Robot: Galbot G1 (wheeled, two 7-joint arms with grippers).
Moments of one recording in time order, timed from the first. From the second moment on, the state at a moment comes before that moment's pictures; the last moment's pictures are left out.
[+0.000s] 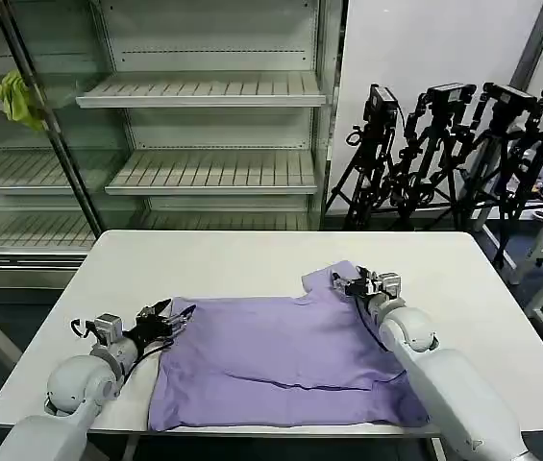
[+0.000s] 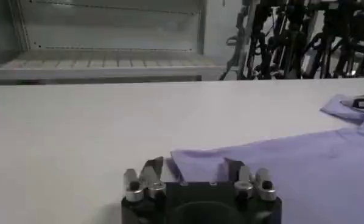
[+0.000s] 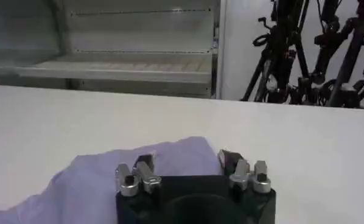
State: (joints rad) left arm 1.05 -0.98 -0.38 -1.69 -0.60 0.46 0.14; right arm -0.62 1.08 0.00 1.37 0.68 -0.38 0.10
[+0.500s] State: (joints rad) left arm 1.07 -0.97 -0.40 -1.69 -0.59 0.46 0.15; right arm -0.60 1.07 -0.01 1.37 0.68 -0.38 0.10
